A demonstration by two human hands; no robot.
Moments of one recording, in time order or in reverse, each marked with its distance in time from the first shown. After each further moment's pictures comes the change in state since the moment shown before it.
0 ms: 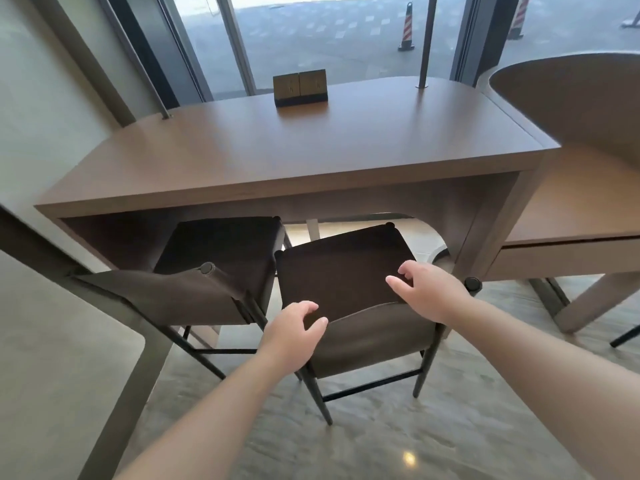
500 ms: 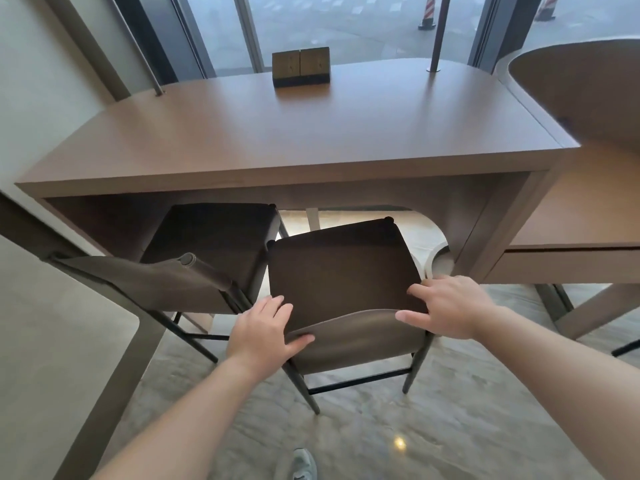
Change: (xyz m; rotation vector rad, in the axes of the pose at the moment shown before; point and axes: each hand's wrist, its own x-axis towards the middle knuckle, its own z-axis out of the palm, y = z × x) left_hand 0.017 -0.019 0.021 0.562 0.316 0.330; right_hand 0.018 0.078 0.003 -0.464 -0.043 -0.376
